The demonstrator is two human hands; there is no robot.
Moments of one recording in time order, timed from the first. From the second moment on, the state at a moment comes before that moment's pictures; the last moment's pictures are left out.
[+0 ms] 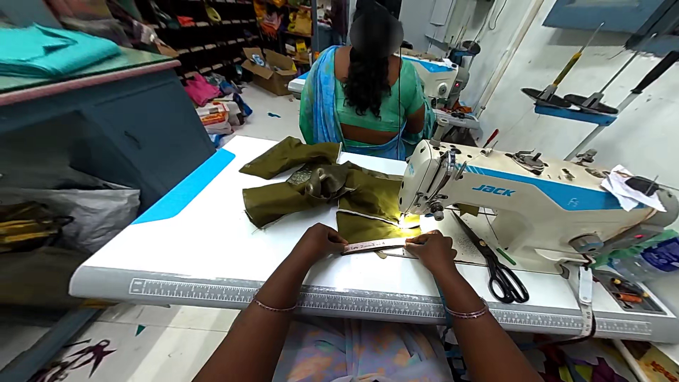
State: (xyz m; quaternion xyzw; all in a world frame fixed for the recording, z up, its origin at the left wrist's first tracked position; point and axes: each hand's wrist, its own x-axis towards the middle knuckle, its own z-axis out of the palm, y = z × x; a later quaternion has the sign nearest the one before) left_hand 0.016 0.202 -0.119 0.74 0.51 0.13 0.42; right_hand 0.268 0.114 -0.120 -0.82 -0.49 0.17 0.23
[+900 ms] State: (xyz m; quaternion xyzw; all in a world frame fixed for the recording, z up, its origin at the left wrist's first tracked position) left_hand 0.016 0.205 -0.121 0.73 0.52 0.13 0.42; right_hand 0.273 0.122 -0.114 -0.83 -0.48 0.21 0.18
